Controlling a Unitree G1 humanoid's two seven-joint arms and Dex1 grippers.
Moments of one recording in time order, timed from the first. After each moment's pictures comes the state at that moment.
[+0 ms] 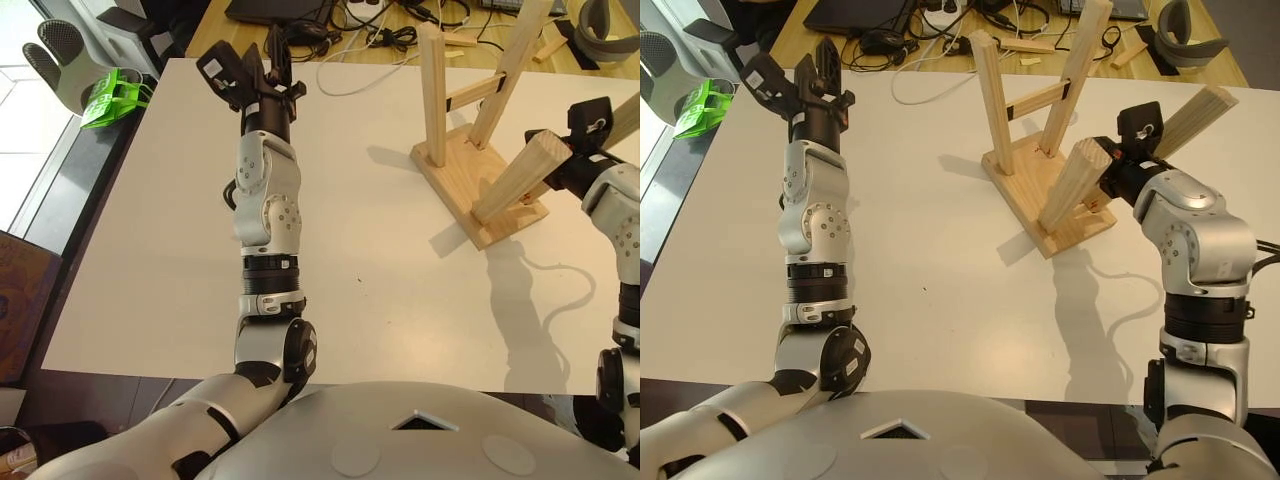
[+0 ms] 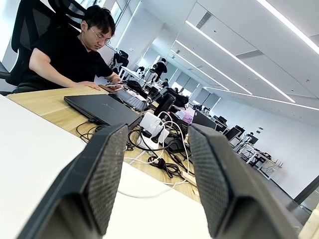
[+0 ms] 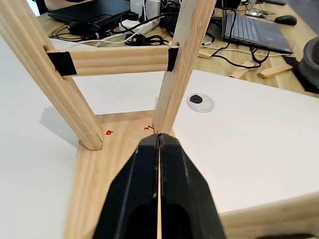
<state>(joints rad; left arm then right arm) -0.50 -0.12 0.21 0.13 -0.38 0.11 0.08 -0.31 -0.65 -0.04 -0.07 0.38 0.73 0.28</state>
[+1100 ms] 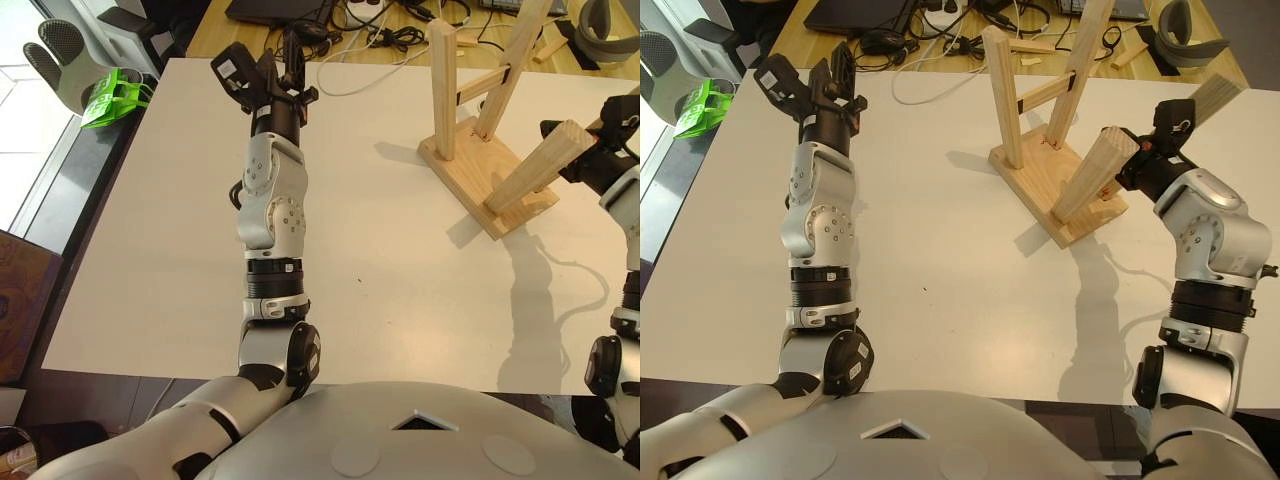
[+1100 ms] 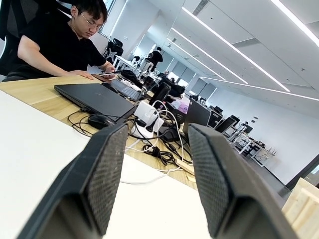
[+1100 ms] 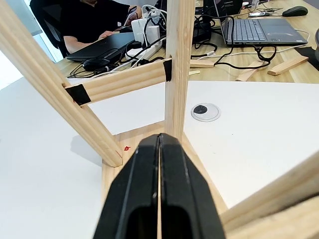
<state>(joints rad) -0.49 -0.15 0.19 0.09 -0.37 0.18 0.07 -0.34 -0.56 -0.24 0.13 0.46 0.63 0.46</state>
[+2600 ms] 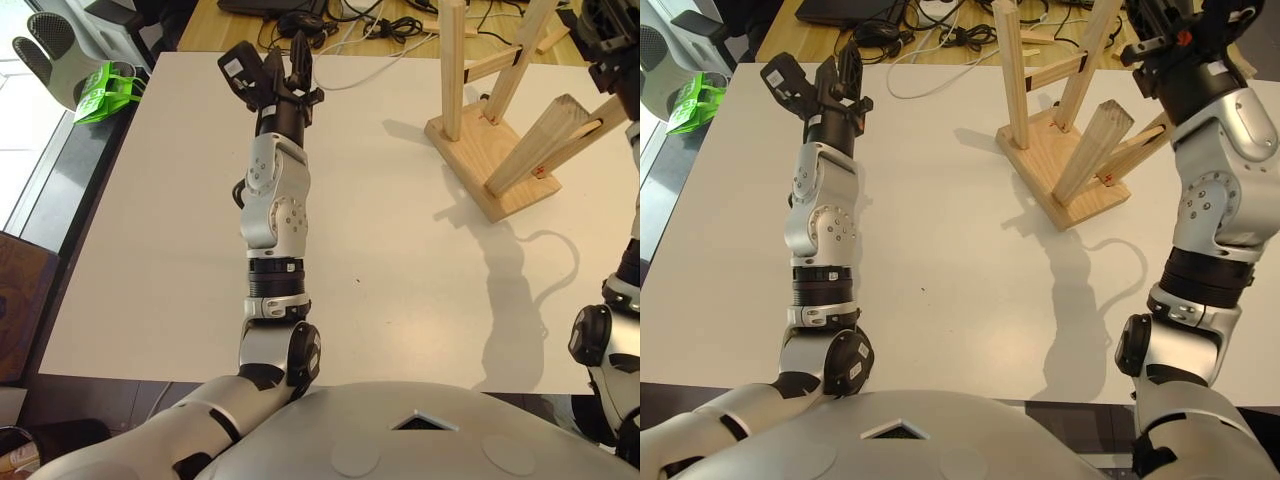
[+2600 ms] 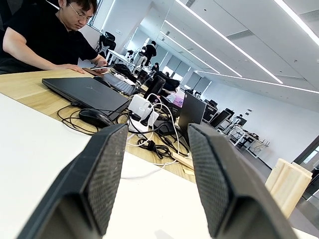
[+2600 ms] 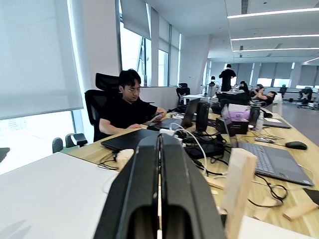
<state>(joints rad) -0.49 -0.14 0.19 0.11 -0.36 0.17 0.03 -0.53 -0.51 -0.28 -0.12 0.56 0.52 0.47</state>
